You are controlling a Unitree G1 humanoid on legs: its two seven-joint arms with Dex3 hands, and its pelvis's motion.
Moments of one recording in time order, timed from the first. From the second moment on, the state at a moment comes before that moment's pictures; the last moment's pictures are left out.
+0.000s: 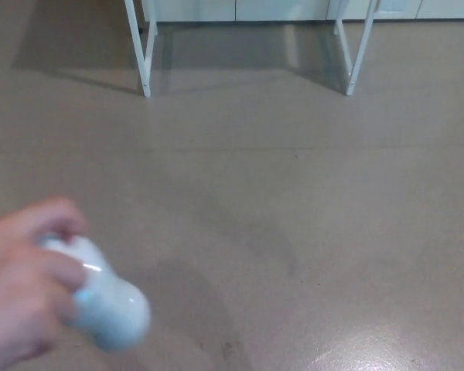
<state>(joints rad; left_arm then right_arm) 0.04 0.52 0.22 1.20 0.02 -0.25 -0.14 0.02 -0.47 -0.01 1.18 -0.19 -0.26 -0.01</state>
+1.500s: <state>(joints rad) 0.47 0.52 0.05 -0.26 -0.19 -0.30 -0.44 0.03 -0.47 0.01 1.20 -0.19 -0.26 -0.01</state>
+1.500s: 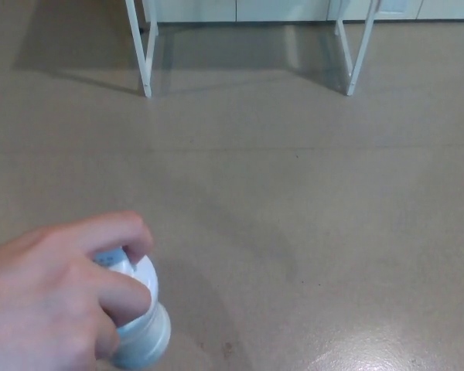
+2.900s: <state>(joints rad) 0.35 0.34 -0.22 -0.46 0.04 -0.06 -0.27 0.02 -0.47 0.06 1.22 -0.19 -0.26 -0.01</state>
